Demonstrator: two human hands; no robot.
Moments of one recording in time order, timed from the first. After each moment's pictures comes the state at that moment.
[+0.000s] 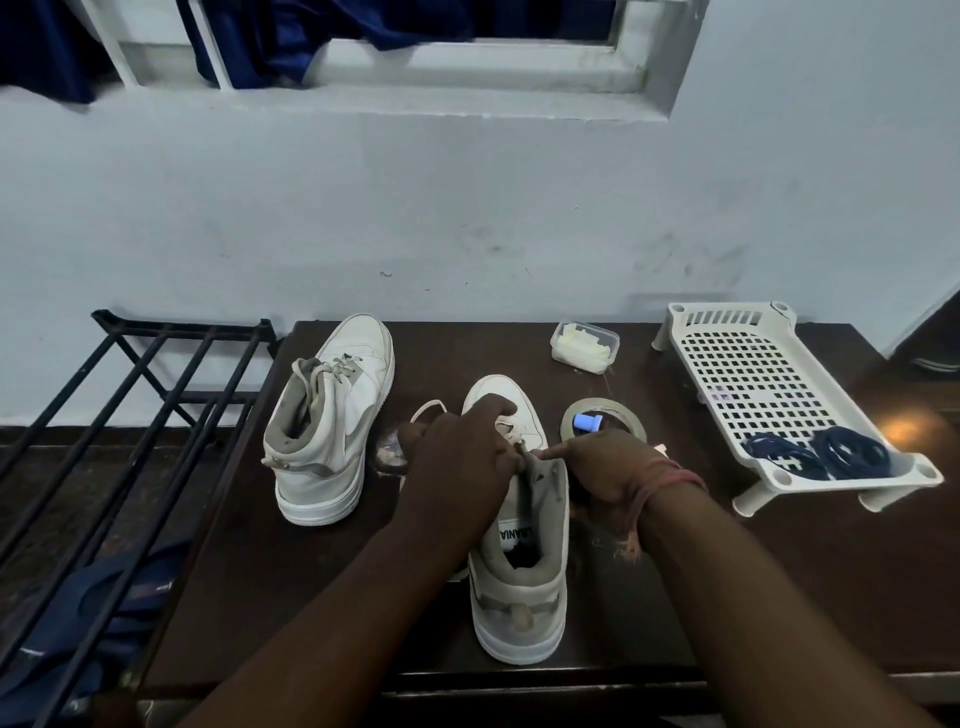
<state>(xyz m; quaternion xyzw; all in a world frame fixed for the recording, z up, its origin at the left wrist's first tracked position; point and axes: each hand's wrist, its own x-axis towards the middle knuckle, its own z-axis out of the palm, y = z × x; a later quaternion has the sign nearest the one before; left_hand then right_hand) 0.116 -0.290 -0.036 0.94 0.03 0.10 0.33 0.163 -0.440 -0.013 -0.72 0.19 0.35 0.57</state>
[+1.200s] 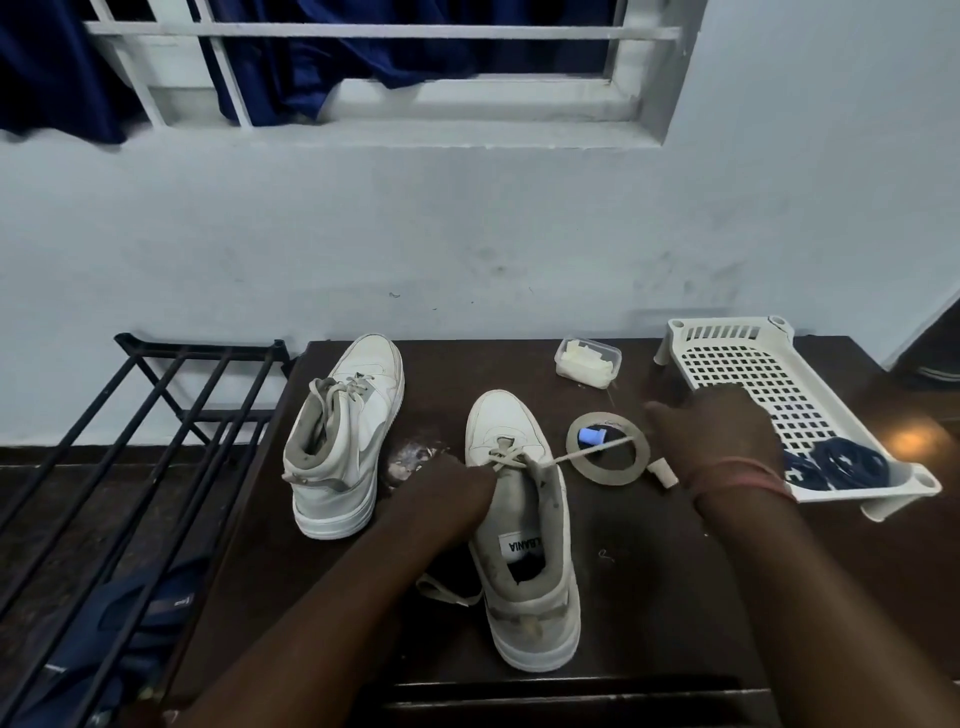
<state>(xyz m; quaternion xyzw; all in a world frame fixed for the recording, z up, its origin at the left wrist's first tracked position) 0.117 -0.269 -0.028 0.88 0.22 -0.18 0.38 0.179 -0.499 0.026 -0.96 0.17 -0.03 0.24</state>
